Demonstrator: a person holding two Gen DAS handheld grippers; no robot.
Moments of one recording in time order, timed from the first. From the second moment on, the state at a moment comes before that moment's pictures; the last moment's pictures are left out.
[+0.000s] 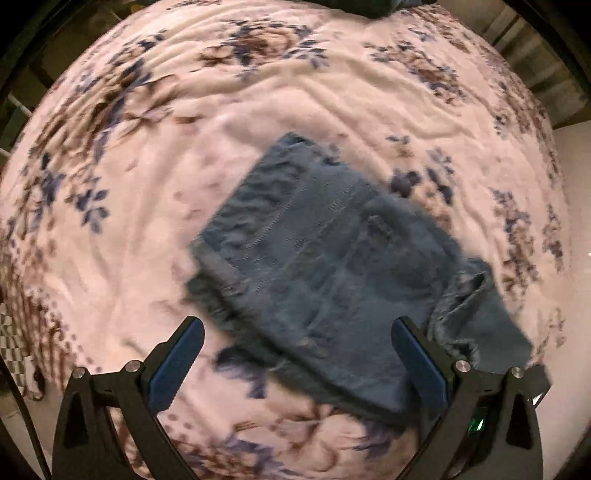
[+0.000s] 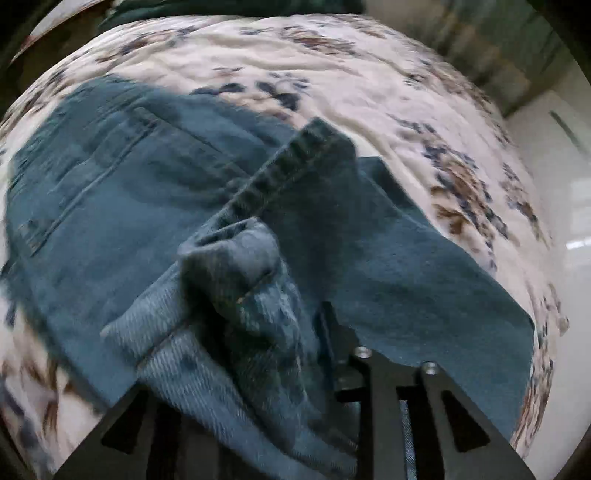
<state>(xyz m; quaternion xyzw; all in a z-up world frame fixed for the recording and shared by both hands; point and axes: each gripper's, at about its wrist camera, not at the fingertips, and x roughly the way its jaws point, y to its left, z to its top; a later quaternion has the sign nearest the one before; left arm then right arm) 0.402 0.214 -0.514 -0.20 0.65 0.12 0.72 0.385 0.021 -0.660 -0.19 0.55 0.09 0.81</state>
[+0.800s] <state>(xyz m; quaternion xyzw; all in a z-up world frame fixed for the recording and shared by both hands) 0.414 0.055 -0.587 -0.09 0.73 -0.04 0.67 0.252 -0.296 -0.671 0.59 0.54 -0.11 0.59</state>
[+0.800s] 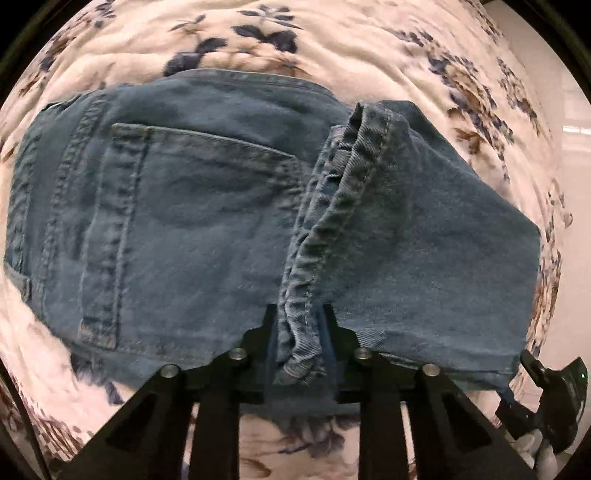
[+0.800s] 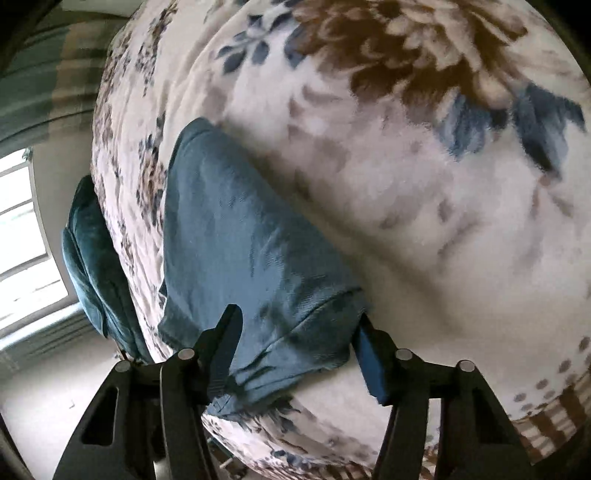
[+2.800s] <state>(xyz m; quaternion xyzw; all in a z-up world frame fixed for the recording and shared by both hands) 0.463 0.070 -0.564 -0.10 0.66 -0.06 0.74 0.367 -0.267 -0.629 0.26 0.68 -0.03 0.69</state>
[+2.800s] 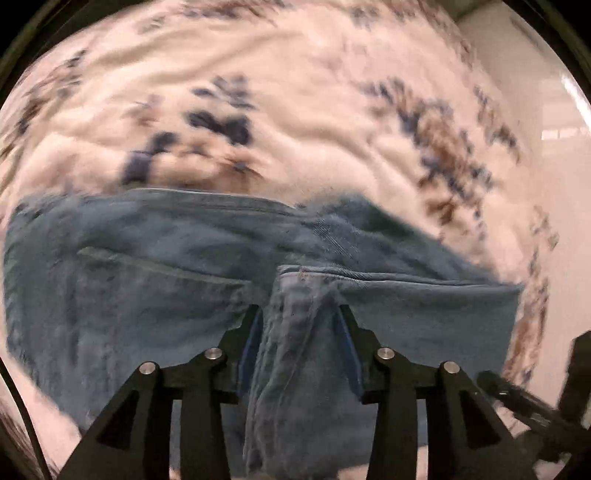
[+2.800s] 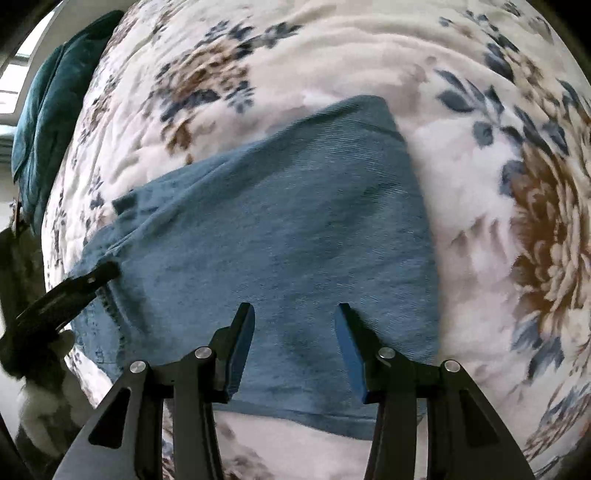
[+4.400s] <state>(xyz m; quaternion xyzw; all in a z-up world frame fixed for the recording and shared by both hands) 0.356 0.284 -0.581 -0.33 0.57 0.20 0.73 0.474 -0.001 -0.630 0.05 0.67 -0.06 0.74</state>
